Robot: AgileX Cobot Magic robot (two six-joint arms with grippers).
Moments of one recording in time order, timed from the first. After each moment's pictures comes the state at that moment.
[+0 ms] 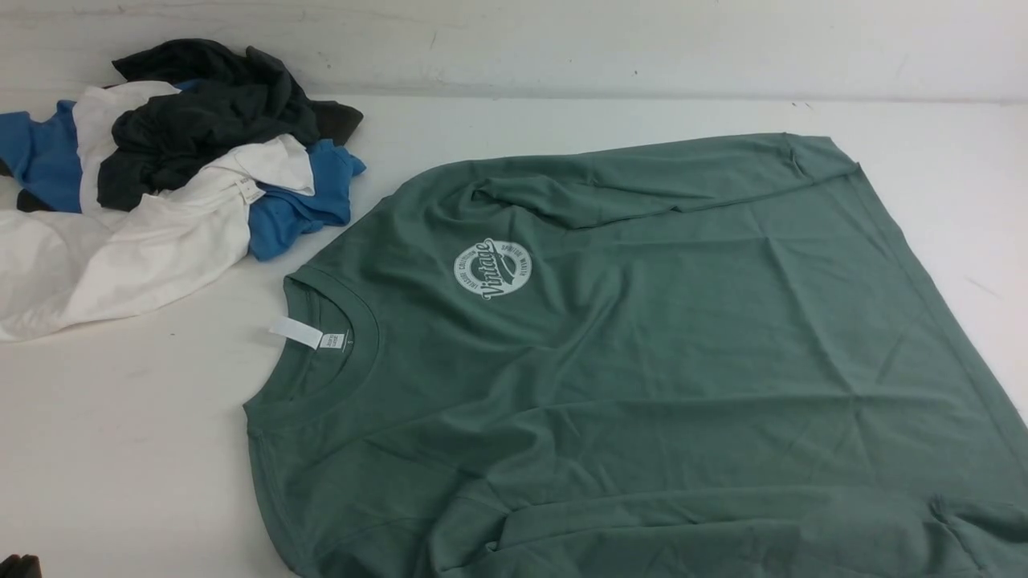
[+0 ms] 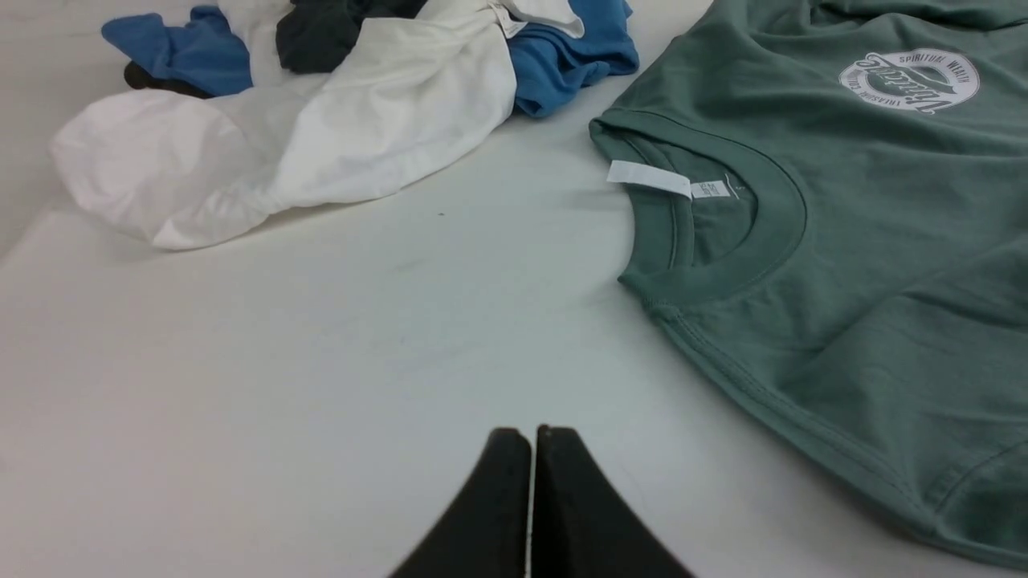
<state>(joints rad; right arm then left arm) 0.06 0.14 -0.41 0.37 0.13 0.02 0.01 -0.01 0.02 -0.05 0.36 0.12</state>
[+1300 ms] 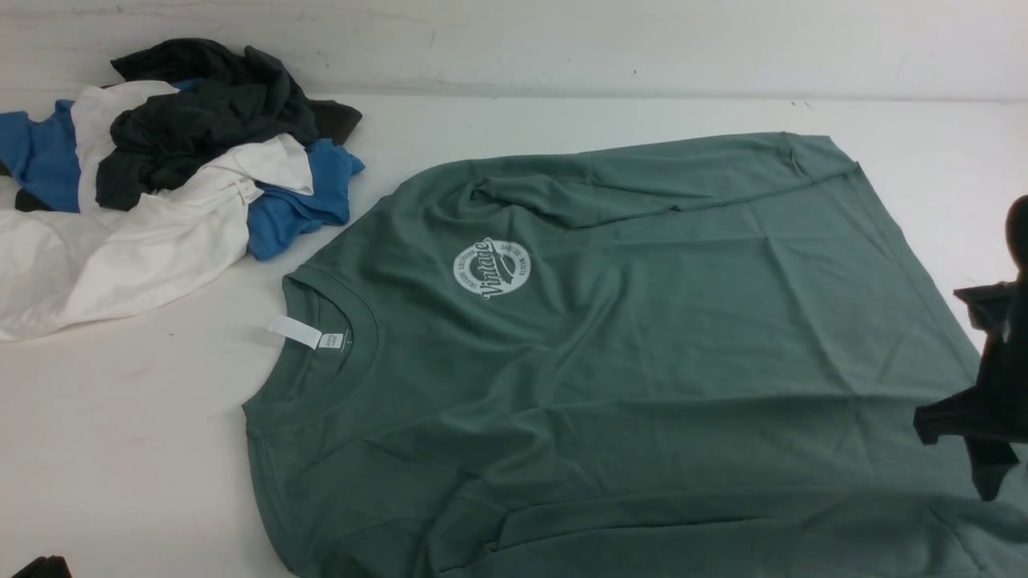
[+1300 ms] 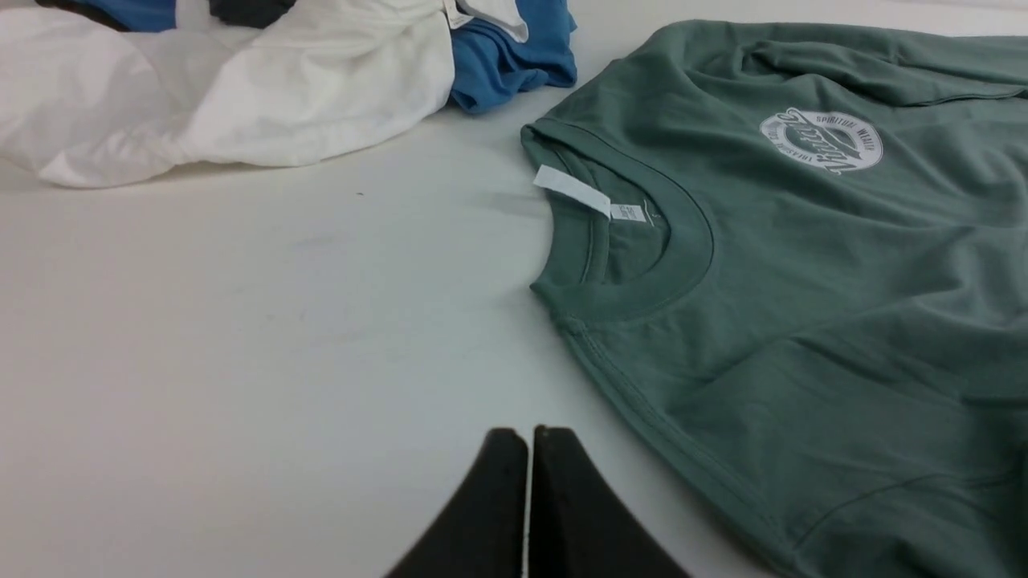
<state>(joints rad) 0.03 1.79 -1.09 -0.23 1.15 0.18 0.01 -0.01 0.02 -0.25 0.37 0.12</state>
